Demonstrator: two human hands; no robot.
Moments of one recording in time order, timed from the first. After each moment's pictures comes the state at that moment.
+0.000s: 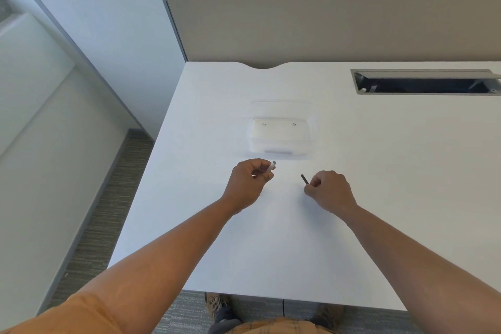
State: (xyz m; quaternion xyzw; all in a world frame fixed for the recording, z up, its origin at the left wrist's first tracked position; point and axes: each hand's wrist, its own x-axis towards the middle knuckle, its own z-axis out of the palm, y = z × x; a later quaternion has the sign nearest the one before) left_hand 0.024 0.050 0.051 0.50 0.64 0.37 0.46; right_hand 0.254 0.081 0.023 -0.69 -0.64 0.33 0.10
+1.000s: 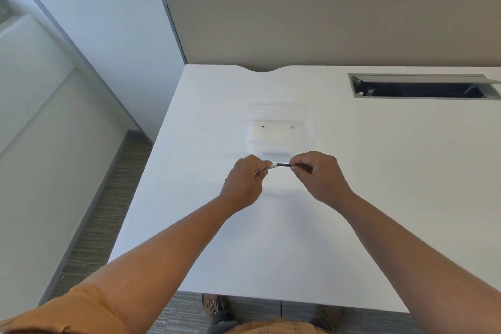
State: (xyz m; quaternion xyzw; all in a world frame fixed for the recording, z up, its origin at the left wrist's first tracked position) left_hand 0.023 0.055 0.056 0.67 0.63 0.28 0.29; right_hand 0.233 0.083 0.073 -0.53 -0.72 0.32 0.31
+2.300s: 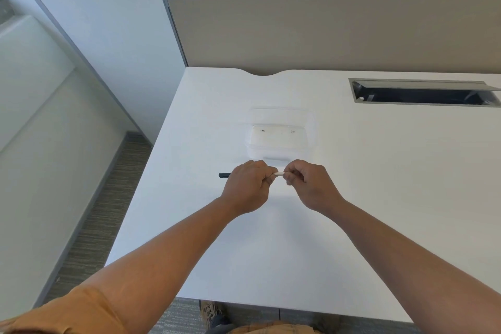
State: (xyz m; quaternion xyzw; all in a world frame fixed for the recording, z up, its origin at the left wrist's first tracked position) left_hand 0.029 0.057 0.074 0.76 0.59 0.21 0.19; right_hand 0.220 0.084 0.069 -0.53 -0.70 0.40 0.26
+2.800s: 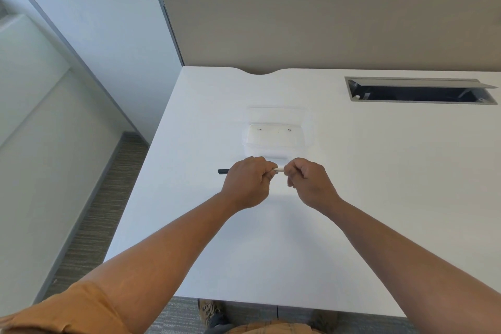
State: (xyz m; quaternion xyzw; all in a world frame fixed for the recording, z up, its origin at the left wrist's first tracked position) left_hand 0.034 0.062 0.078 0.76 0.59 0.20 0.18; right_hand 0.221 0.081 0.066 -0.55 -0.66 0.43 0.29
